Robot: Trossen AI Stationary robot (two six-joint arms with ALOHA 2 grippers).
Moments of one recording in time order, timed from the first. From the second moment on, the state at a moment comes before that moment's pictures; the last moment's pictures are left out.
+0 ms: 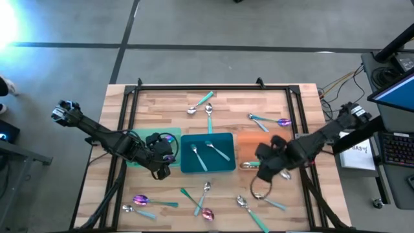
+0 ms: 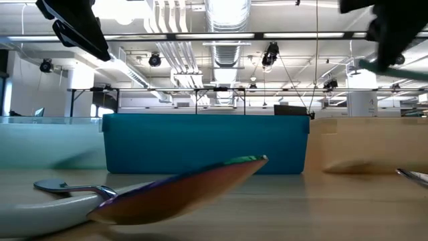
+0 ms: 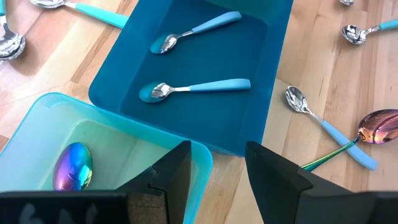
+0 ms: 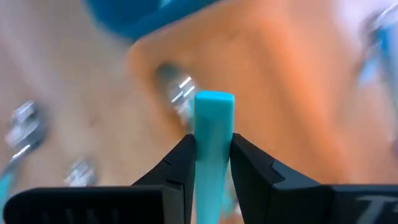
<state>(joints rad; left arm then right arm) -0.47 1.19 0.94 -0.75 -0.41 -0.77 0.50 1.35 1.10 -1.13 0.27 0.94</state>
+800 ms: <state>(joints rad) -0.47 1.19 0.94 -0.74 -0.38 -0.82 0.10 1.57 1.09 -1.11 0.24 0.45</state>
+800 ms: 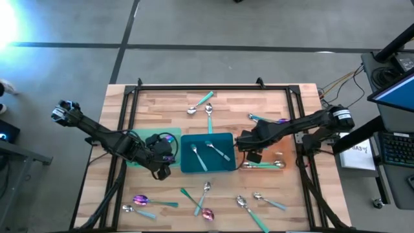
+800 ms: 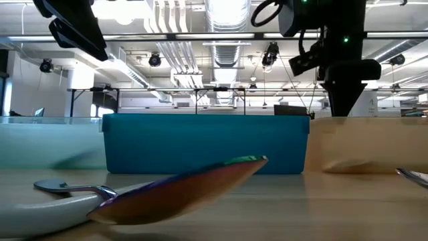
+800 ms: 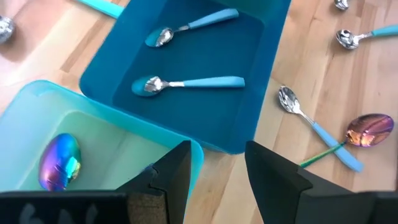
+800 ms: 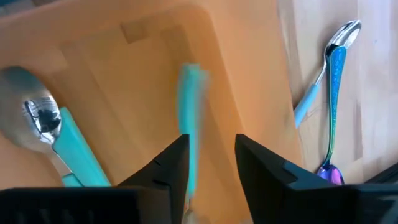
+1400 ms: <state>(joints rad) -0.51 1.34 0.93 -0.64 -0.13 -0.96 0.21 1.56 1.09 -1.08 0.23 0.53</state>
